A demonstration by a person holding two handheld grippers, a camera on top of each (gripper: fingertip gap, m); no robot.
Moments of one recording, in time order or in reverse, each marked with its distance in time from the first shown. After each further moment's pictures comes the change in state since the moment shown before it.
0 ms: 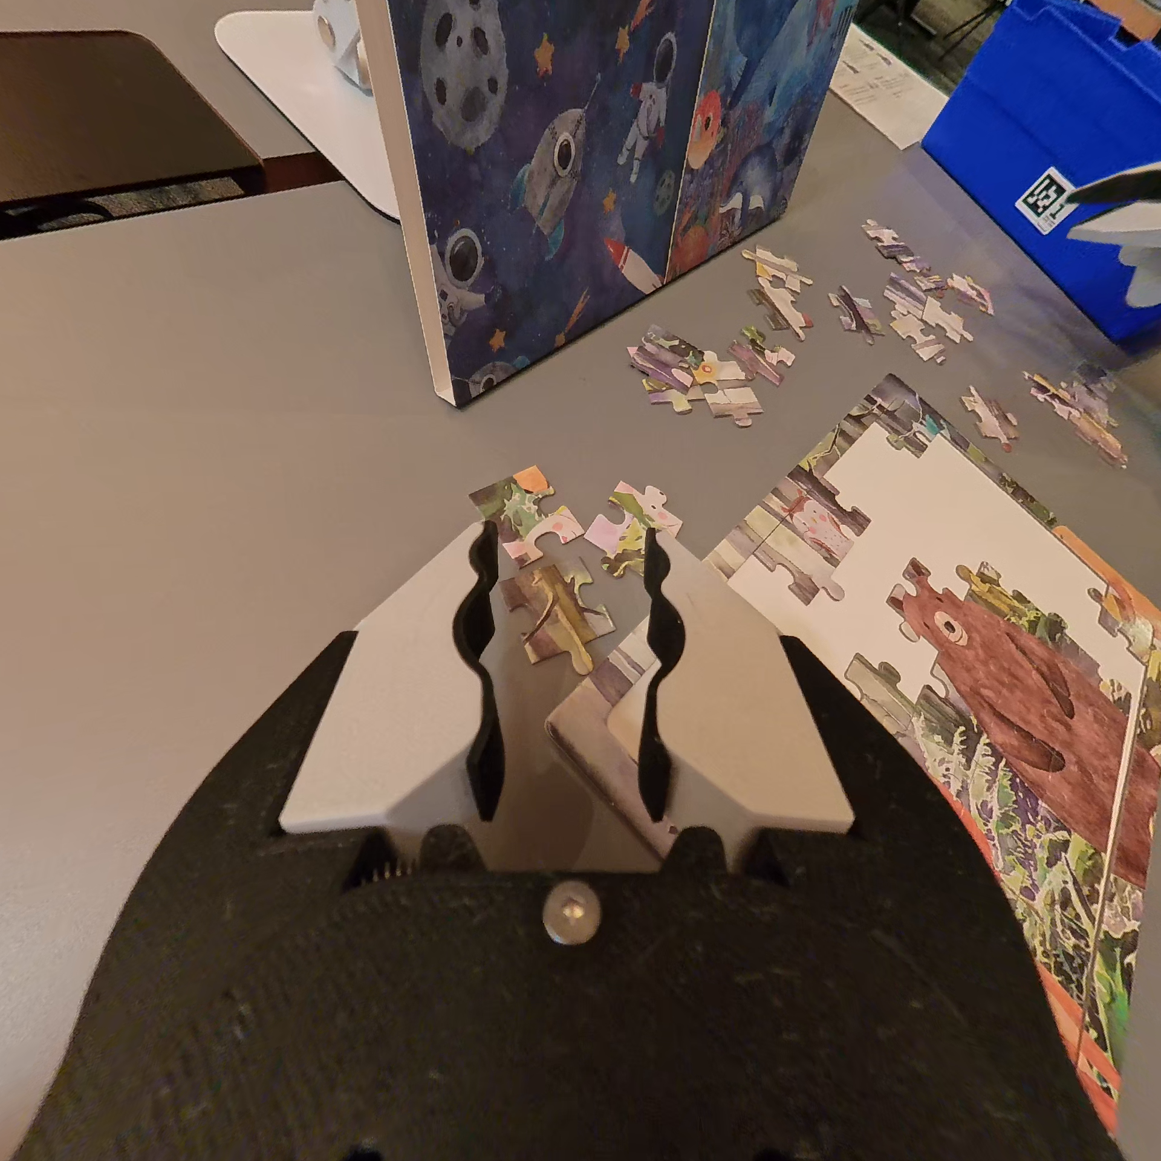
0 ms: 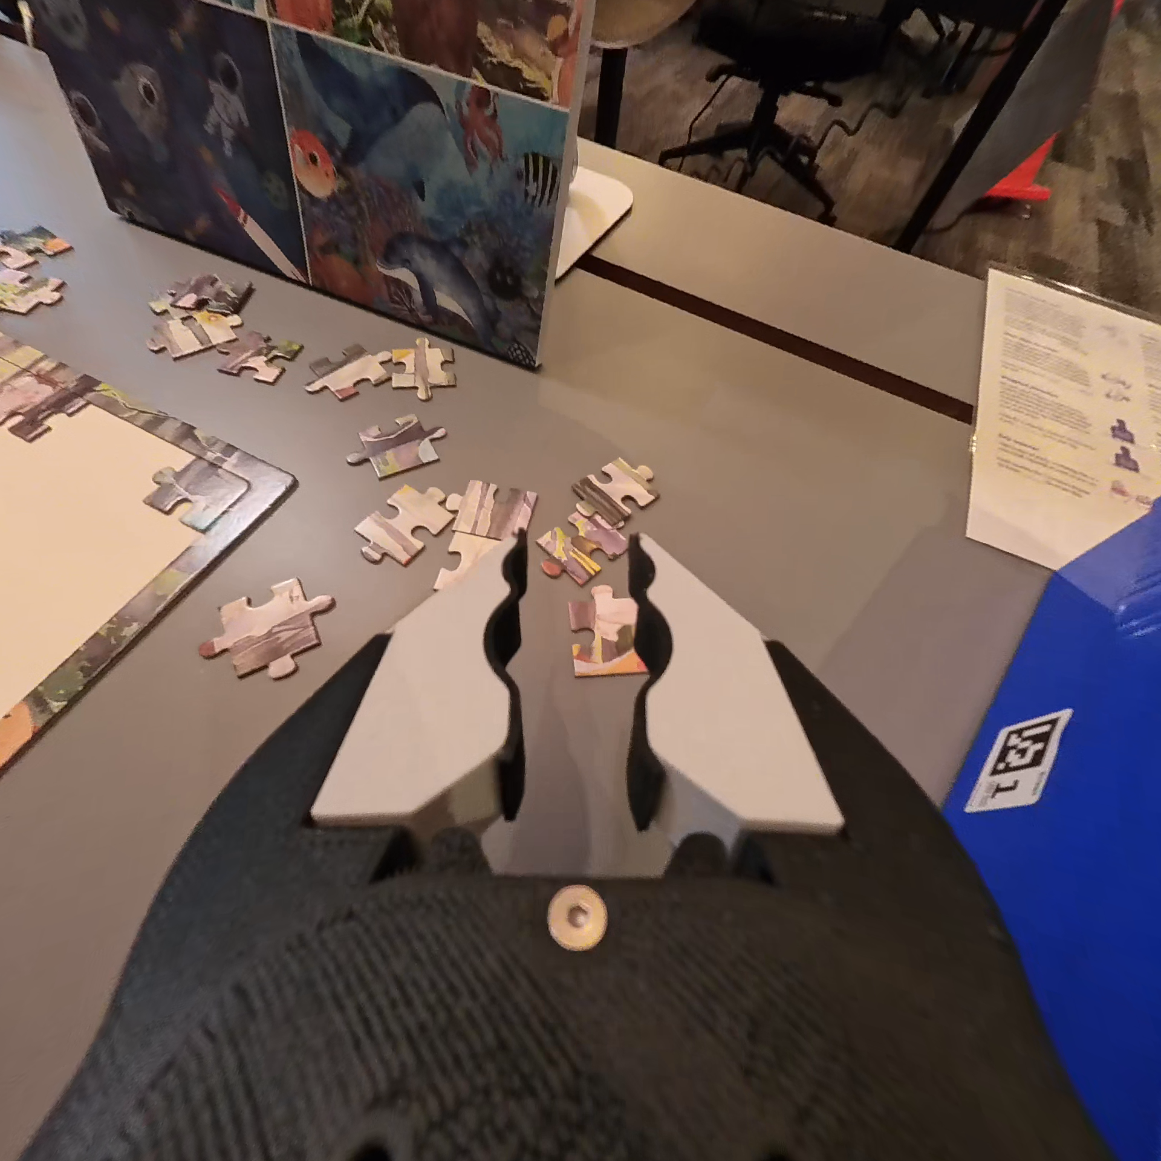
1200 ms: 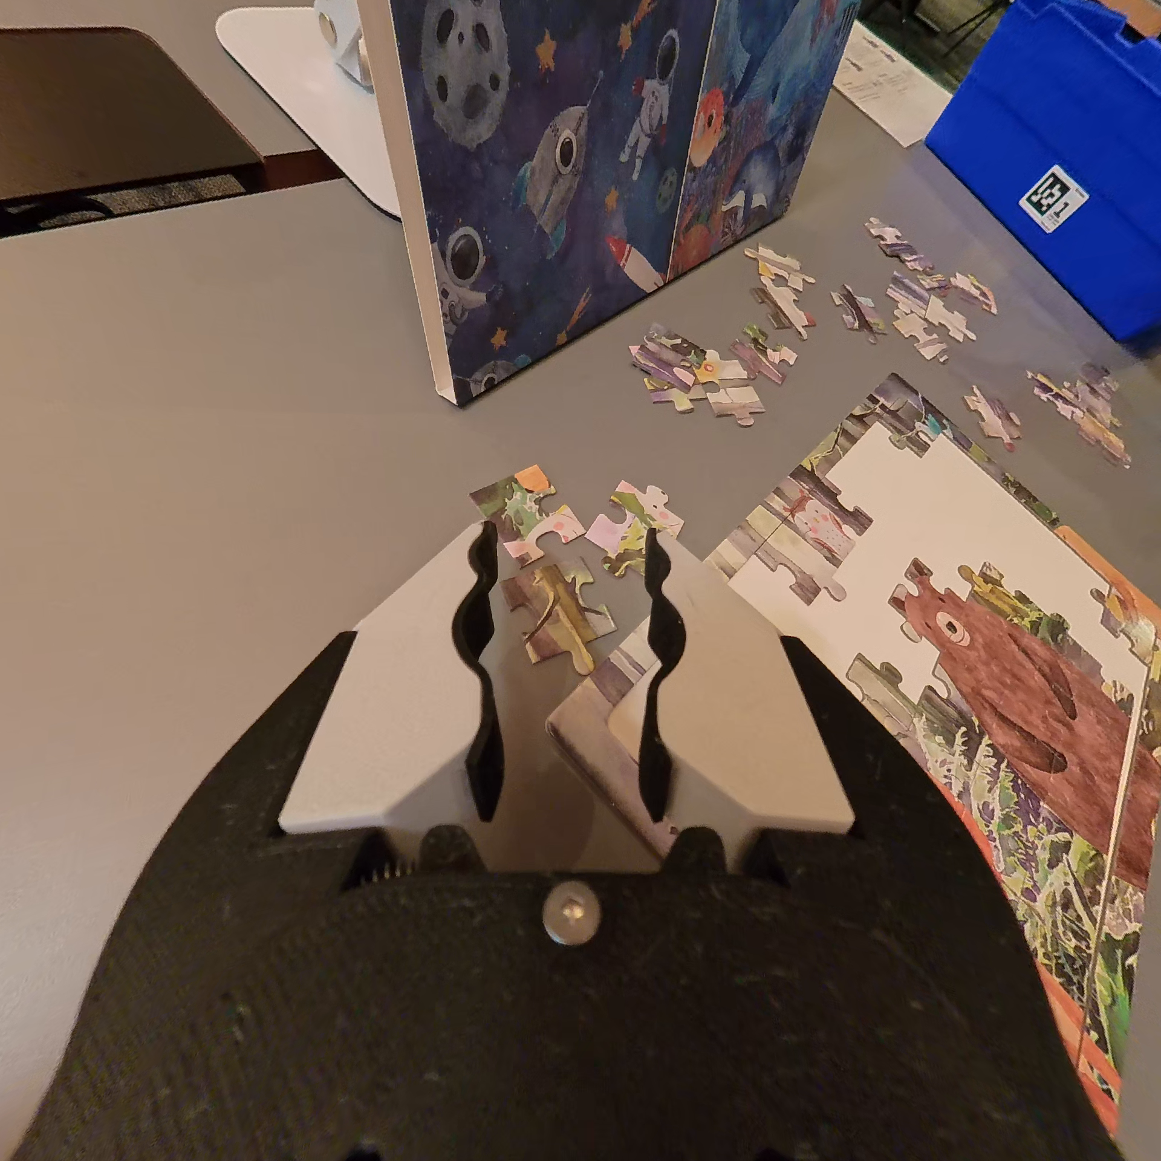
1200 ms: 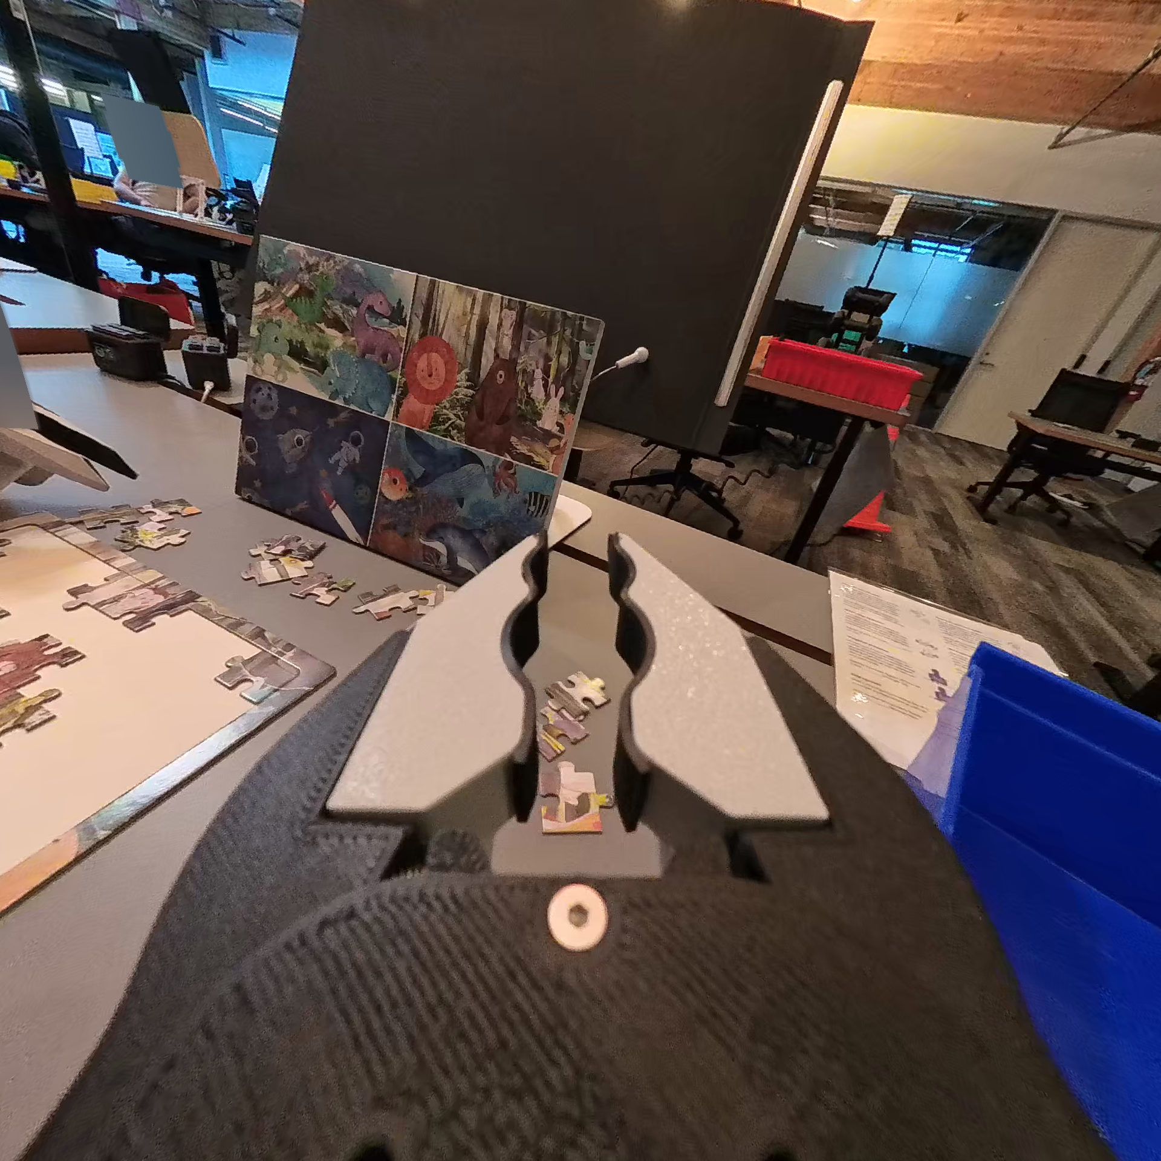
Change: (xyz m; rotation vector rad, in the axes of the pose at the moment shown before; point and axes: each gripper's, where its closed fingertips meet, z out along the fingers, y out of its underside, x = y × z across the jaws) left arm -0.001 0.000 0.000 -0.003 -0.003 -0.001; right arm 0.001 -0.080 -0.074 0.507 0.052 -0.090
